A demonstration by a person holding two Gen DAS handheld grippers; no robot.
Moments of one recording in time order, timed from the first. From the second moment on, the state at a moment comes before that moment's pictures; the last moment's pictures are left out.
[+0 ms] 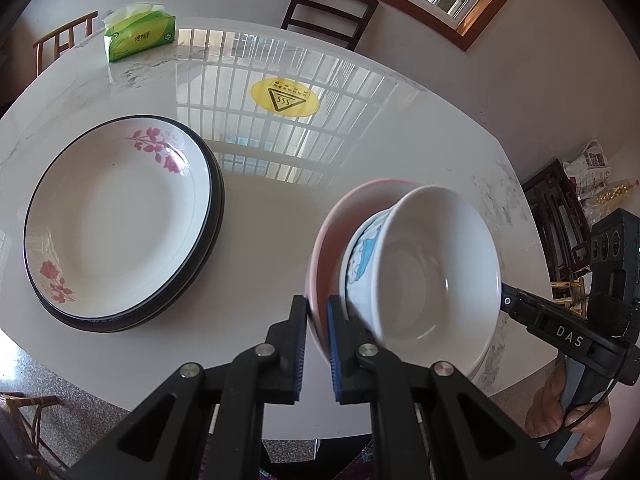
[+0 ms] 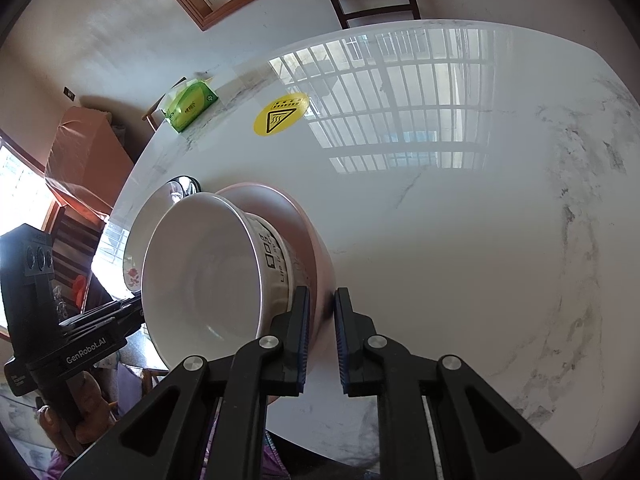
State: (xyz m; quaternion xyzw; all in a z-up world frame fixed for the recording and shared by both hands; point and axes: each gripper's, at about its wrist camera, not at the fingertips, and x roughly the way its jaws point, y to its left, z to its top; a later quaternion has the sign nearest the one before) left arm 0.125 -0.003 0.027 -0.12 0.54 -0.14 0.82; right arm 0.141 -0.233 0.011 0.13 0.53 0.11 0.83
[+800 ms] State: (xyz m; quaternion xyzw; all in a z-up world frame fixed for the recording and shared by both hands) left arm 0.113 -0.020 0.032 -0.06 0.52 -0.12 0.84; right arm 0.146 -0.225 0.007 0.10 0.56 0.11 0.82
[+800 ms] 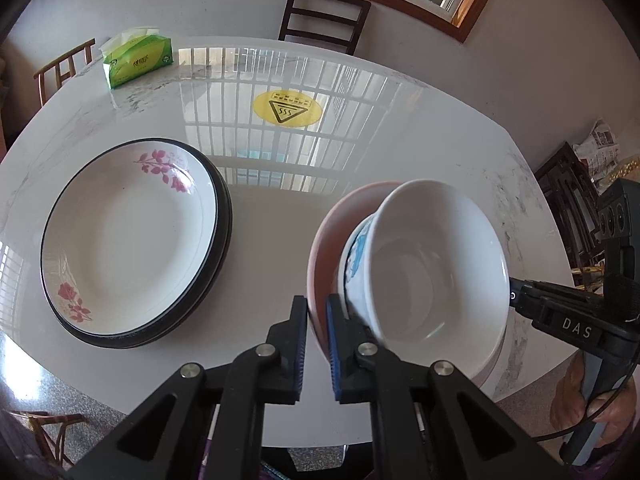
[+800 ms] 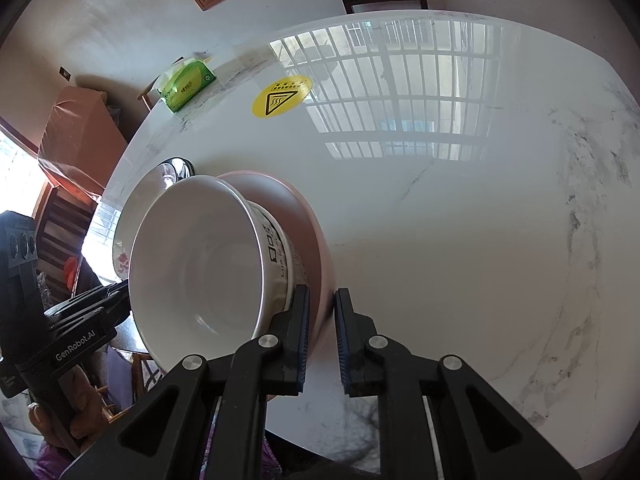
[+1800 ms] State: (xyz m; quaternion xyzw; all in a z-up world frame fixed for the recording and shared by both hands) left arm 0.118 0.043 0.088 -0.10 0.48 -0.06 0.87; right arm 0.173 -0.182 0.034 0.14 0.55 0.17 0.81
